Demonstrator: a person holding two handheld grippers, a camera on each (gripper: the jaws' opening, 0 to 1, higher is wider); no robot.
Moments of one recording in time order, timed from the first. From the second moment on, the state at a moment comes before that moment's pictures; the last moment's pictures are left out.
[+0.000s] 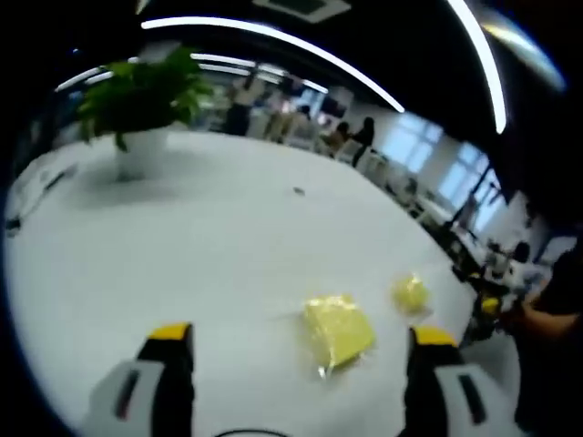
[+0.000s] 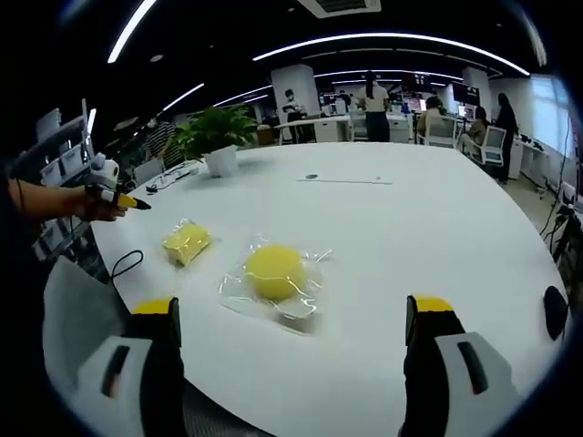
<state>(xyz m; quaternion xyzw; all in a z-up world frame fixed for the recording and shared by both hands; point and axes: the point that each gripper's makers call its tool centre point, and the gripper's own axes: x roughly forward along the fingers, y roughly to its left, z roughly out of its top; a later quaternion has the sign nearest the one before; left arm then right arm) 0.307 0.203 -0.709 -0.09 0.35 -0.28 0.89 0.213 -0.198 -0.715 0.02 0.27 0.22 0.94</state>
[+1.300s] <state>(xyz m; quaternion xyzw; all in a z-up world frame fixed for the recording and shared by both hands) 0.343 0.154 -0.791 -0.29 0.48 -0.36 0.74 0.196 -0.193 -0.722 0.03 0.30 0.23 0.93</state>
